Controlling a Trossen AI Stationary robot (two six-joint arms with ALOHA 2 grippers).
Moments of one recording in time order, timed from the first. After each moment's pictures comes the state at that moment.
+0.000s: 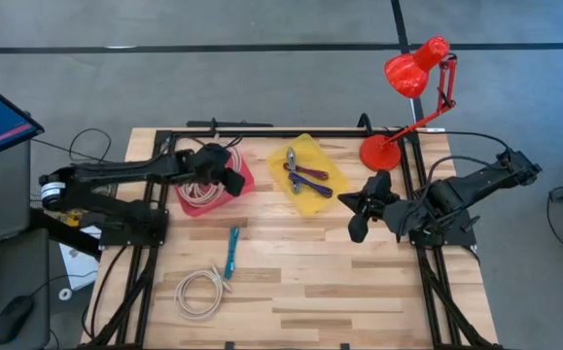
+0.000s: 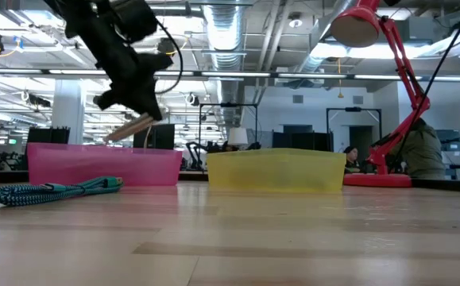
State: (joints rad) left arm 0.34 1.21 0.76 -0.41 -0.18 -0.49; right arm 0.46 1.10 1.13 -0.66 0.81 0.68
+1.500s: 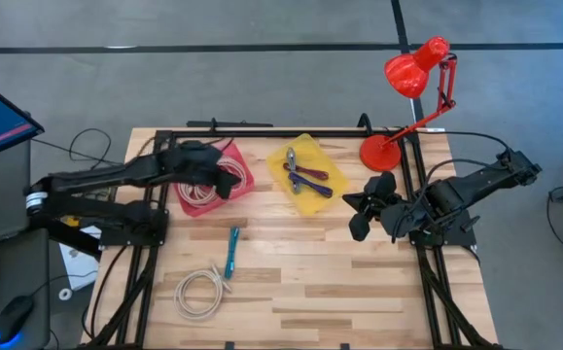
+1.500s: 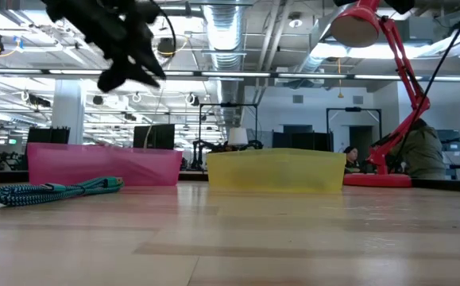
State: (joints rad) left arm 0.30 1.00 0.76 -0.39 0.04 -0.59; right arm 0.46 1.10 1.13 -0.79 0.81 0.81
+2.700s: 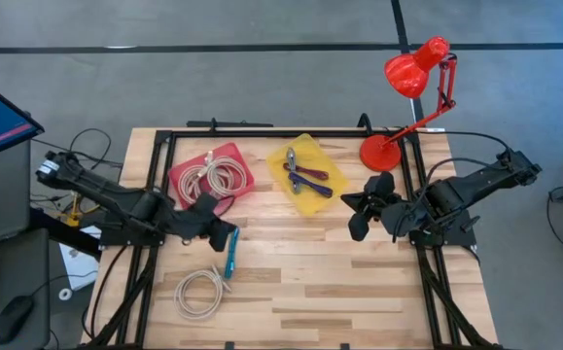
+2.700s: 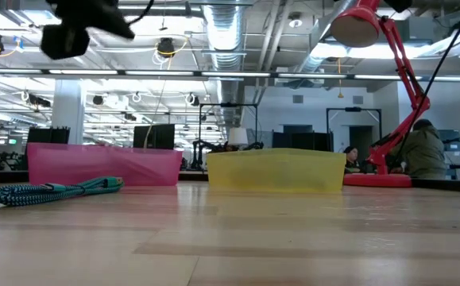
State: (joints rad) left arm -0.42 1.04 0.81 -0.49 -0.44 -1.15; right arm 0.46 1.10 1.13 -0.75 0.81 0.81
